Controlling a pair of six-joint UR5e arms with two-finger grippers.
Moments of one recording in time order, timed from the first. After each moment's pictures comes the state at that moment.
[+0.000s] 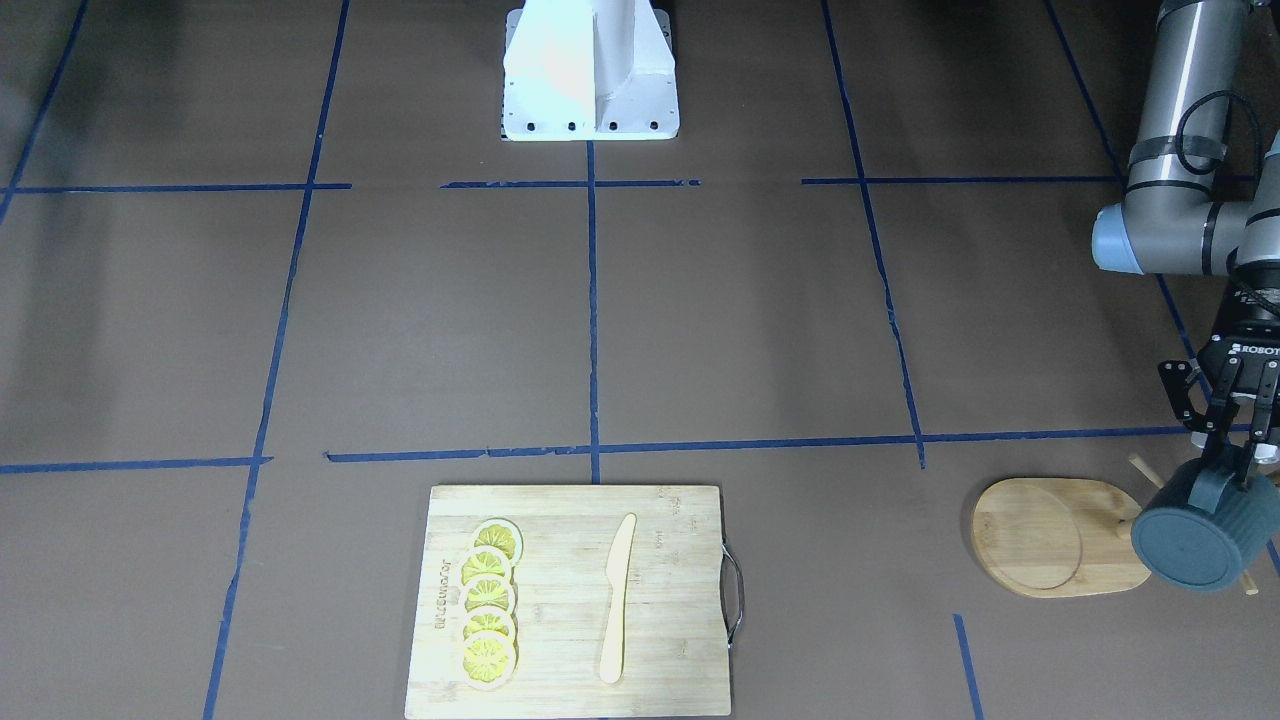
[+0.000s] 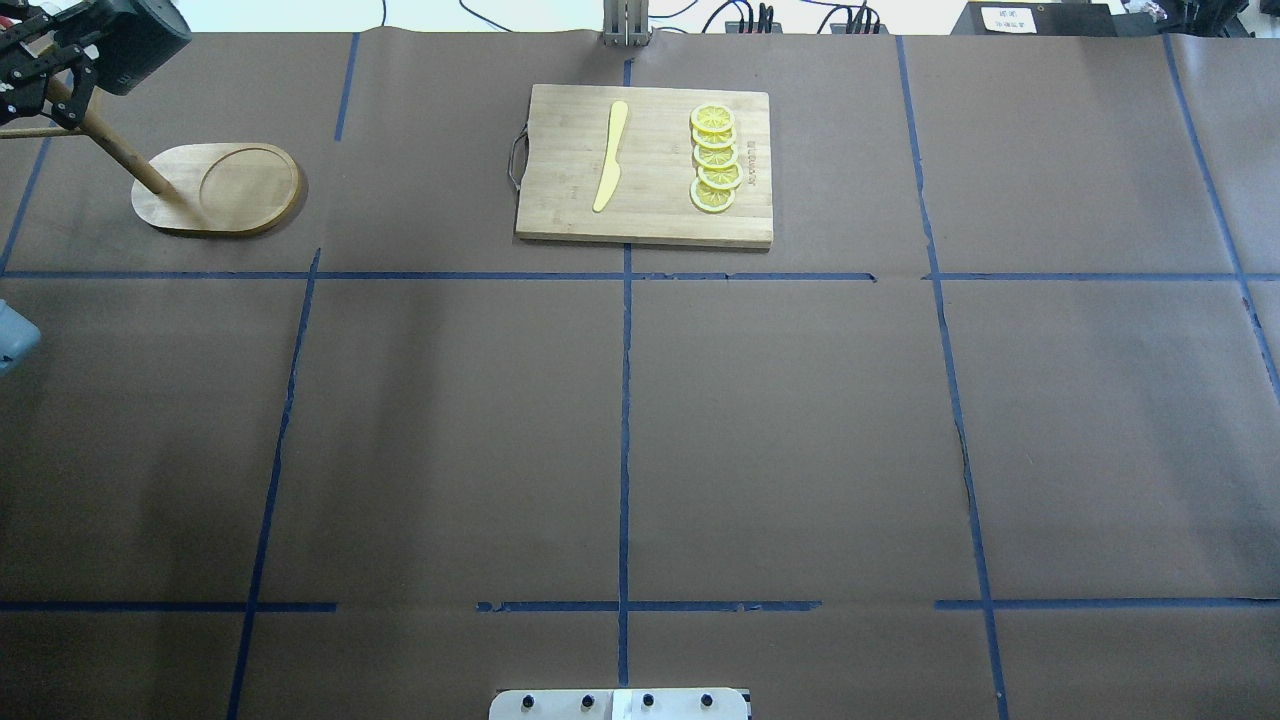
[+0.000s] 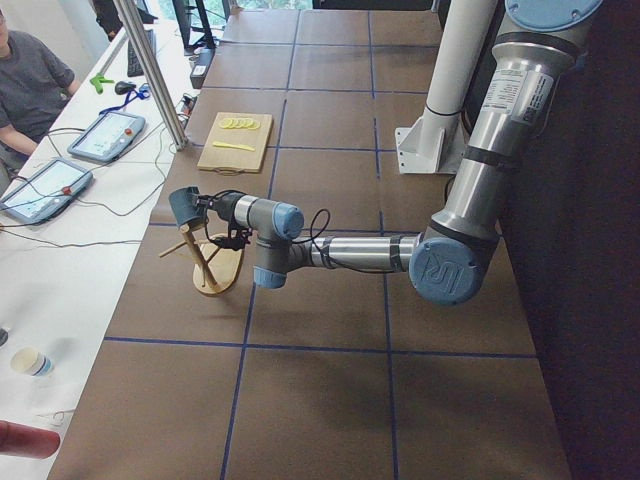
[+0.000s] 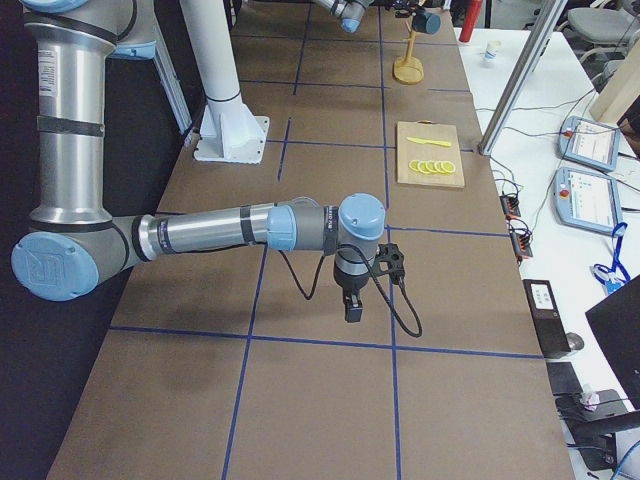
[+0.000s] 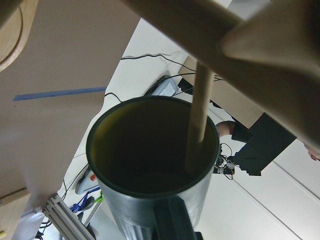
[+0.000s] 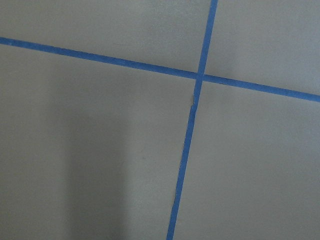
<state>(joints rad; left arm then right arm) -1.11 -1.85 -1.17 -3.38 -1.63 -2.99 1.51 -1.65 1.82 -1.71 2.30 -0.11</state>
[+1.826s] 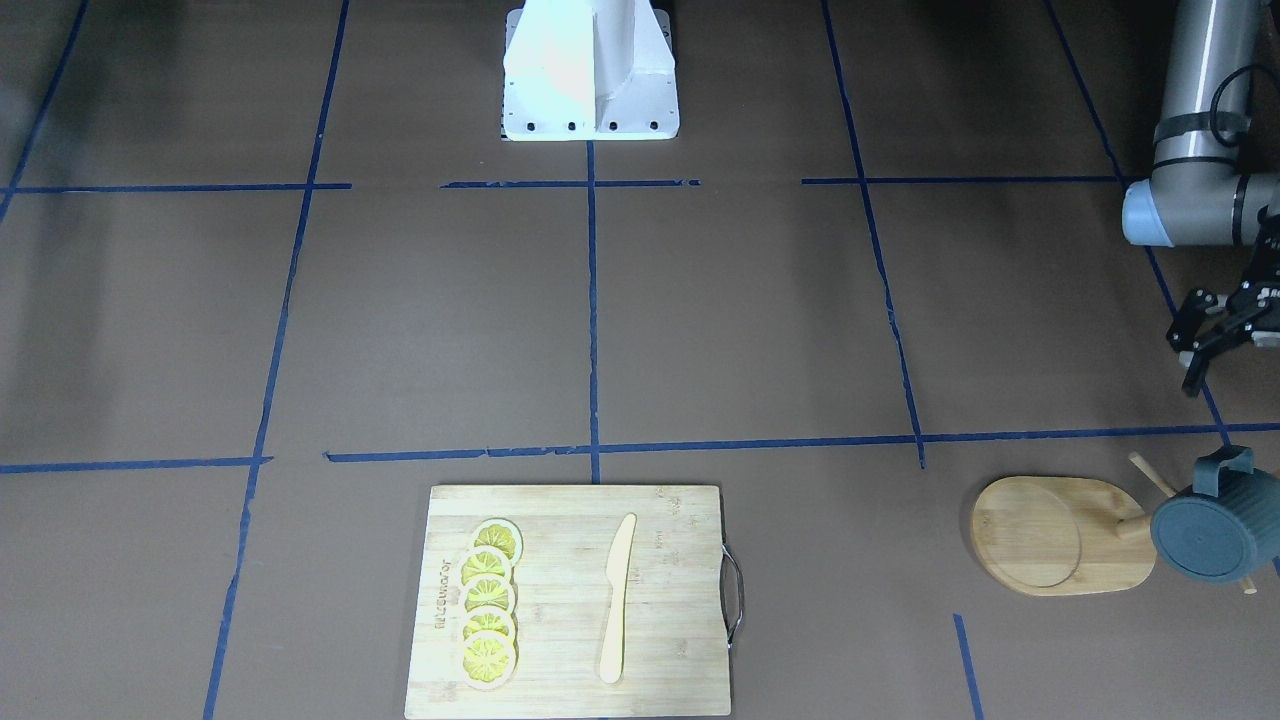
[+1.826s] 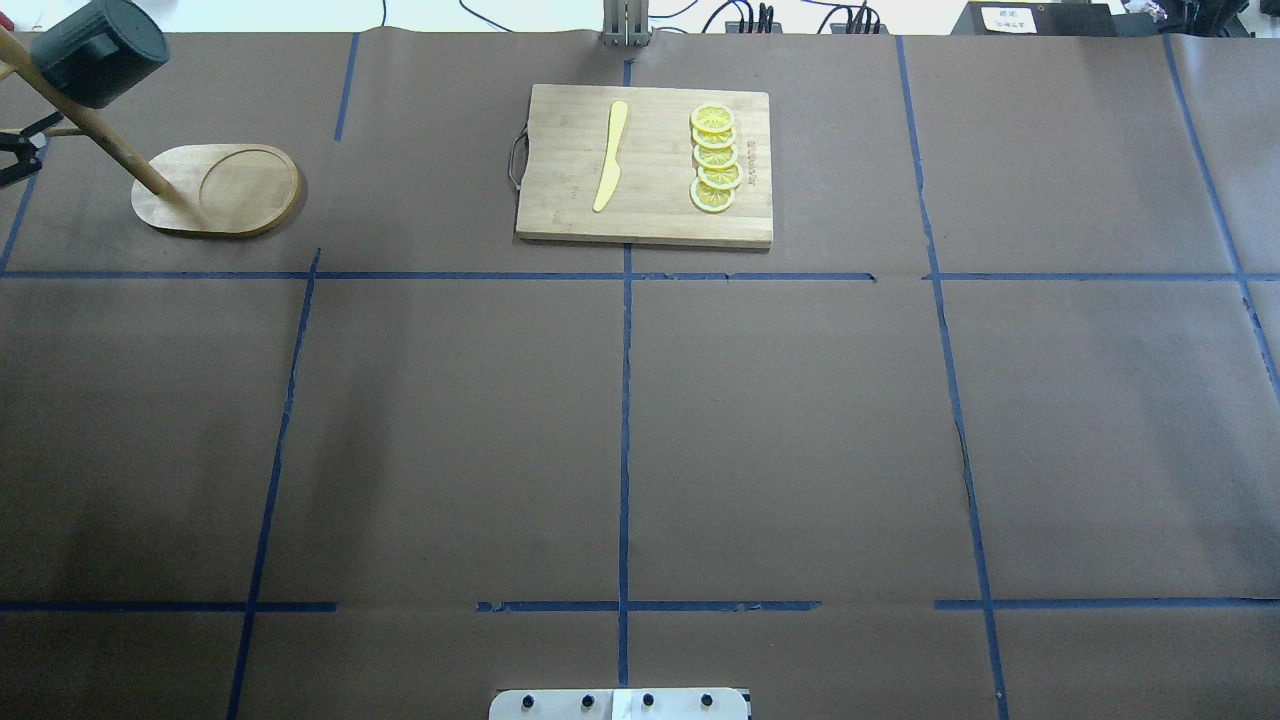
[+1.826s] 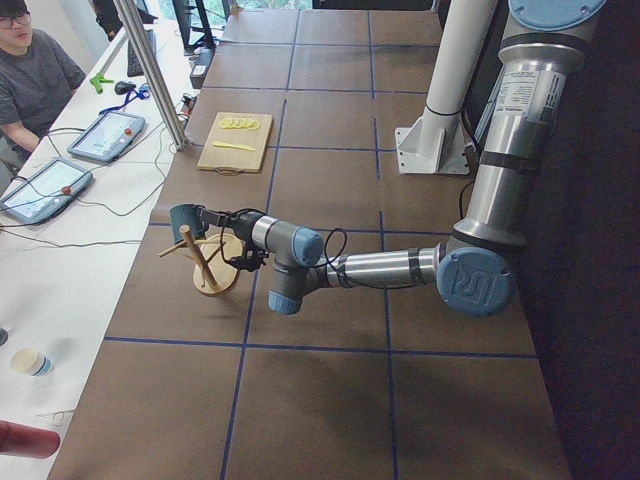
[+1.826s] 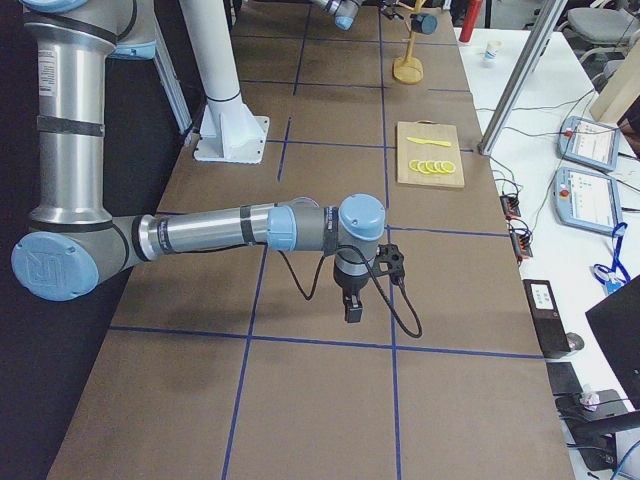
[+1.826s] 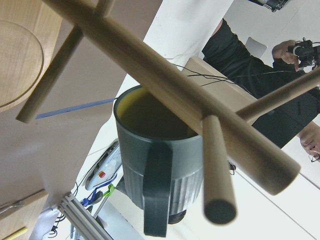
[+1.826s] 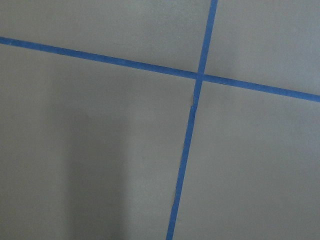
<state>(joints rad) -1.14 -1.68 -1.26 -3.53 -1.67 -2.98 1.51 -1.65 1.82 -1.71 2.30 -0.11</state>
